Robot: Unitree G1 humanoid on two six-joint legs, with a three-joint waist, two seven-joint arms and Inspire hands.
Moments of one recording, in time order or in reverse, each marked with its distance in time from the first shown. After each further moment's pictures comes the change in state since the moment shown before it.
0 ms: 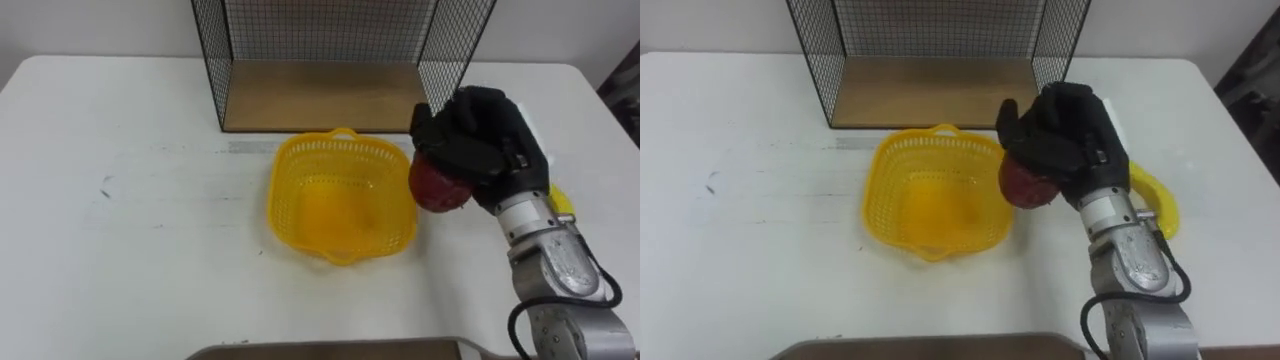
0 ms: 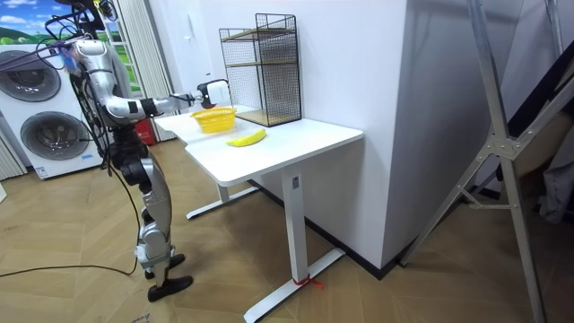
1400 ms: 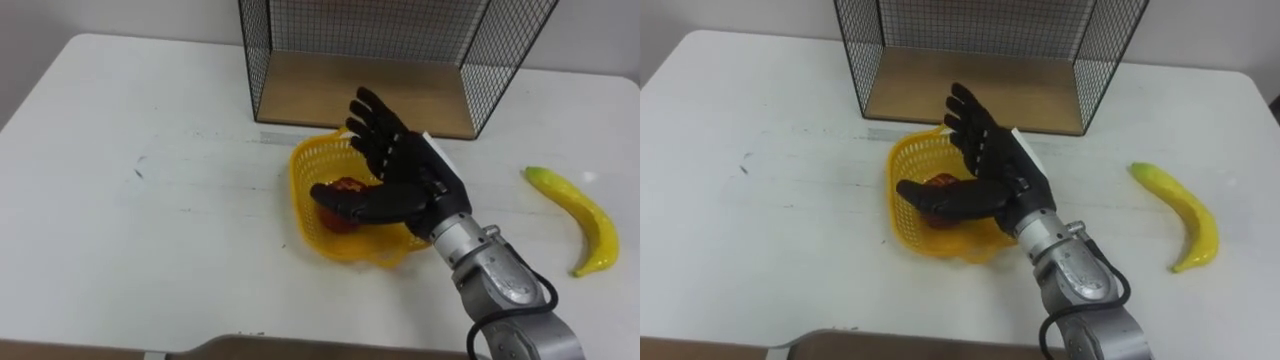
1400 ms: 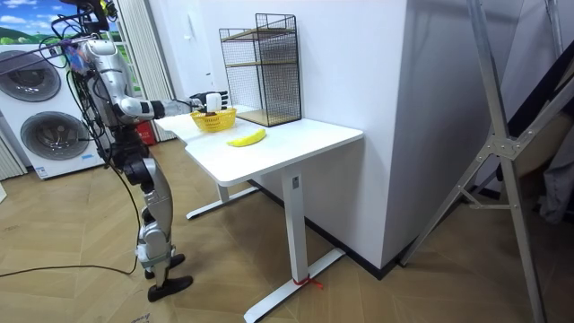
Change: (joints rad) left arm -0.024 0.011 -0.119 -0.003 0.003 0.007 -0.009; right arm -0.002 0.014 0.203 0.035 0.020 0.032 0.046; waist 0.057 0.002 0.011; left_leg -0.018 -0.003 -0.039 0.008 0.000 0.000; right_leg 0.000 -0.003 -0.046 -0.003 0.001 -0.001
